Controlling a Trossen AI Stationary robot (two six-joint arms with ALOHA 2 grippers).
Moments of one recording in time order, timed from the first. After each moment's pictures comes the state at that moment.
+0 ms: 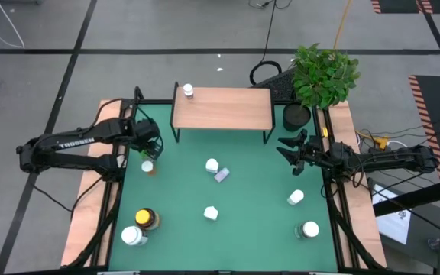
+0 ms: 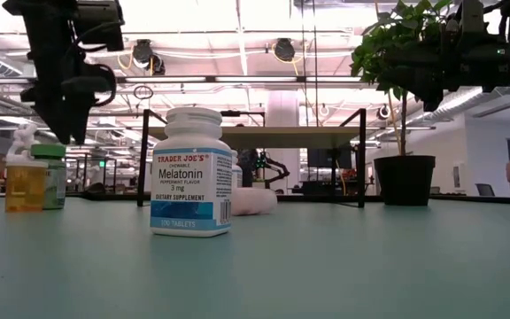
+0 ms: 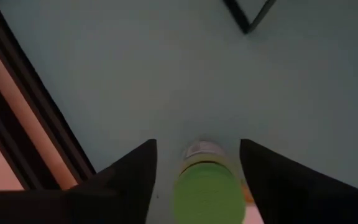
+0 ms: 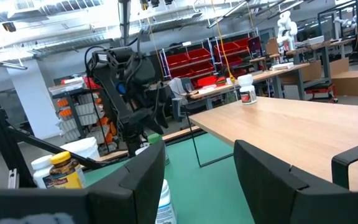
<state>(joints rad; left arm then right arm) 0.38 0.98 0.77 -1.10 -0.22 -0.57 -0.03 0.48 0.02 0.63 0.26 0.22</state>
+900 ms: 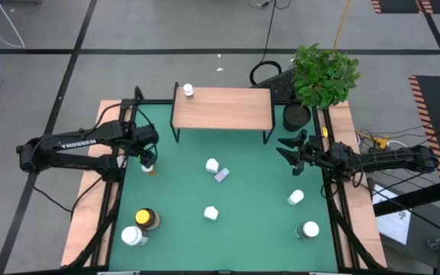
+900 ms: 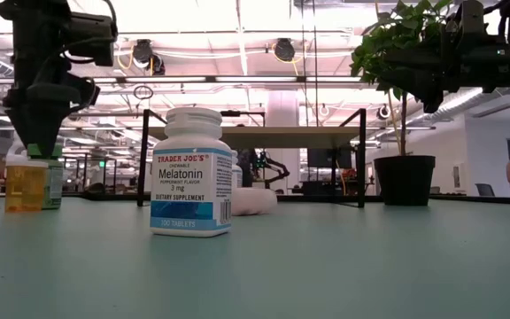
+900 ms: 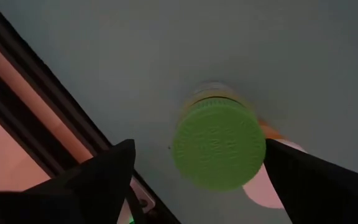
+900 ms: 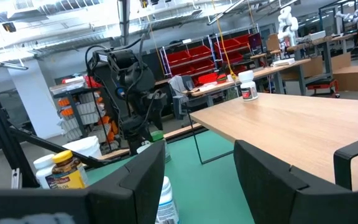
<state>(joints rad) 0.37 0.98 0.71 -1.22 -0.13 -0.50 -0.03 0.48 0.02 0.62 0.26 0.24</state>
